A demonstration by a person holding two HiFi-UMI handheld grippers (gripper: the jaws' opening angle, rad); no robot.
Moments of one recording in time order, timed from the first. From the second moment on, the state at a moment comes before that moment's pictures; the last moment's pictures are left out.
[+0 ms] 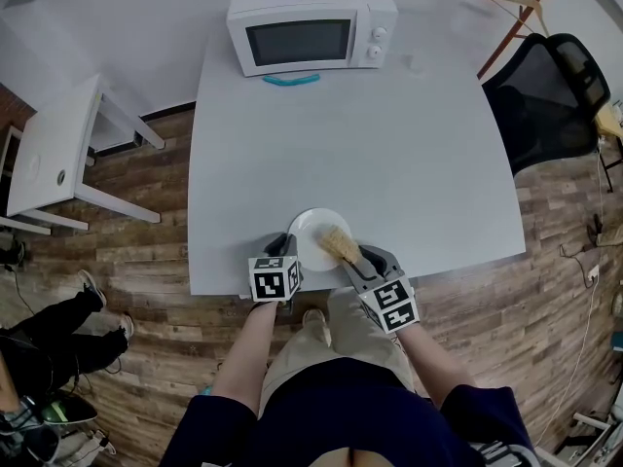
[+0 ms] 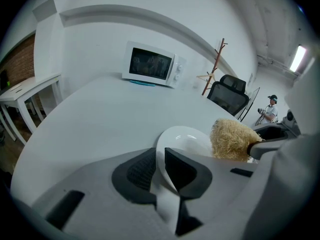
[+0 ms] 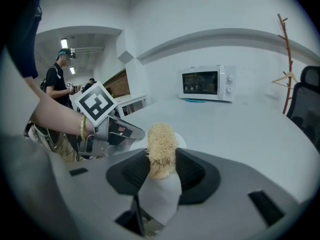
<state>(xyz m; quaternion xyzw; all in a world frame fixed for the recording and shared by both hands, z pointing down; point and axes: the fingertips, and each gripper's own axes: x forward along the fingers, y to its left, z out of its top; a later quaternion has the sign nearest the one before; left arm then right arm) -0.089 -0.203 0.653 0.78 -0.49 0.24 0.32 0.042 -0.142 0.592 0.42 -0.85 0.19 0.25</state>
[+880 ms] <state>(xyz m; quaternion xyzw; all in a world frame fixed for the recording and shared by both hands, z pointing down) -0.095 -0.138 0.581 0.81 -0.49 0.18 0.28 0.037 -0.105 0.528 0.47 -0.85 0.21 0.12</state>
